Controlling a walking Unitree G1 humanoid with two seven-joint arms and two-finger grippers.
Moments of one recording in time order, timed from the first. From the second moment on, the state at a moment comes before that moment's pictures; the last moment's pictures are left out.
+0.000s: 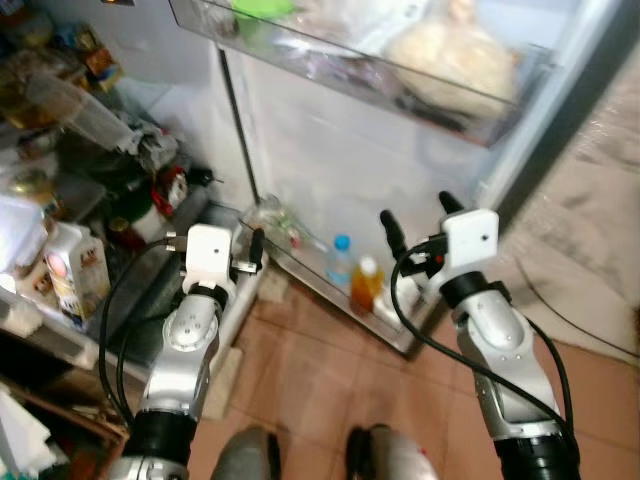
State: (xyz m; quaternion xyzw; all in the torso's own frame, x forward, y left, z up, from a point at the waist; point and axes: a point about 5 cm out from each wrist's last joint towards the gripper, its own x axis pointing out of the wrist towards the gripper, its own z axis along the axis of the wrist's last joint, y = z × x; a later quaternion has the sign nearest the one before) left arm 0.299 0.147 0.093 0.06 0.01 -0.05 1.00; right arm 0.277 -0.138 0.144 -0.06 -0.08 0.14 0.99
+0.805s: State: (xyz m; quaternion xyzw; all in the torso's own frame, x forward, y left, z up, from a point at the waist) left arm 0.275 0.194 0.085 0.12 0.03 0.01 0.99; right arm 0.291 -0.227 0.112 -0.10 0.00 -0.08 0.99
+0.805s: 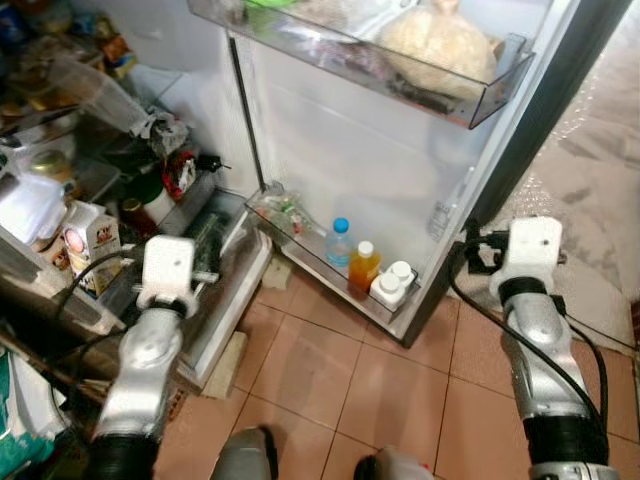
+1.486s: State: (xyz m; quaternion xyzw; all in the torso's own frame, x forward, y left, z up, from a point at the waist) left arm 0.248 0.221 0.074 0.10 0.08 0.04 0.99; right arm 0.331 -0.248 0.123 -0.12 0.01 -0.12 0.99
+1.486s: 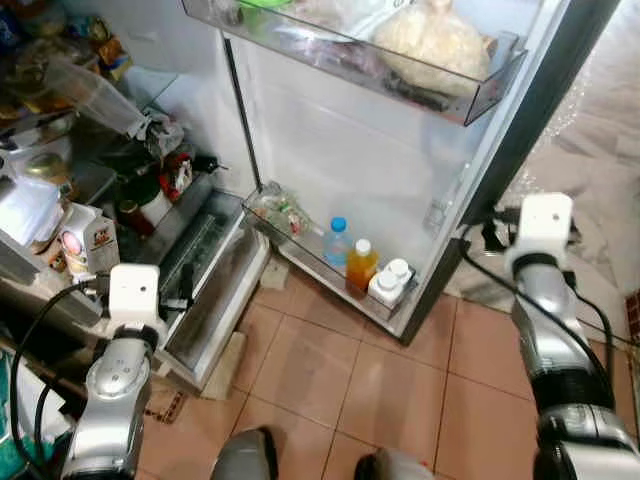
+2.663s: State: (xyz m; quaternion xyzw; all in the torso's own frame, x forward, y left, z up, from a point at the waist) left arm 0.235 0.215 0.092 0.09 0.03 0.16 0.98; right arm 0.299 -0.140 0.100 0.07 0.04 0.32 0.94
